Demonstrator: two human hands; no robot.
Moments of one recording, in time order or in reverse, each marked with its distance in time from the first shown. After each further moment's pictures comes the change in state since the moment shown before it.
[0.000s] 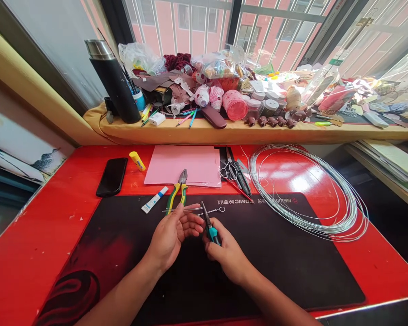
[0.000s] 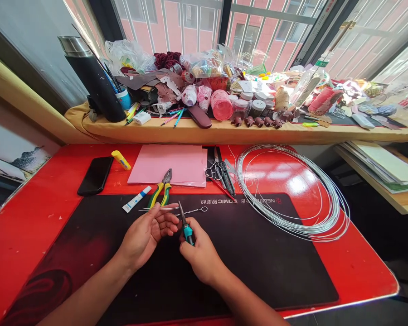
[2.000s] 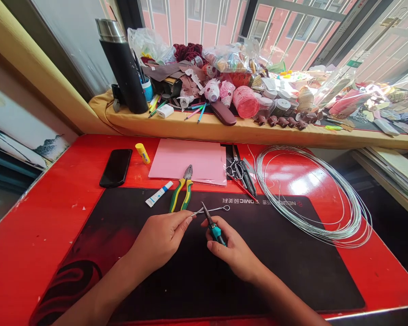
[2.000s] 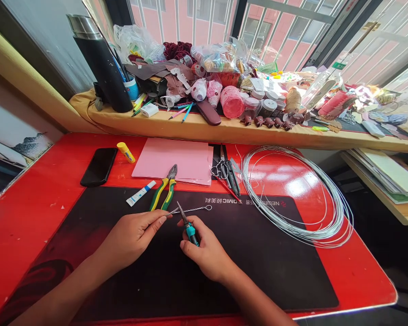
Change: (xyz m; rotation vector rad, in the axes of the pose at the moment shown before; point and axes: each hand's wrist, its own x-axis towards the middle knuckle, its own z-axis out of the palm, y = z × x) left_hand -0.020 0.035 -0.034 1.418 -0.136 0.439; right_hand -0.001 -0.013 -0.011 -0.209 -0.155 -0.016
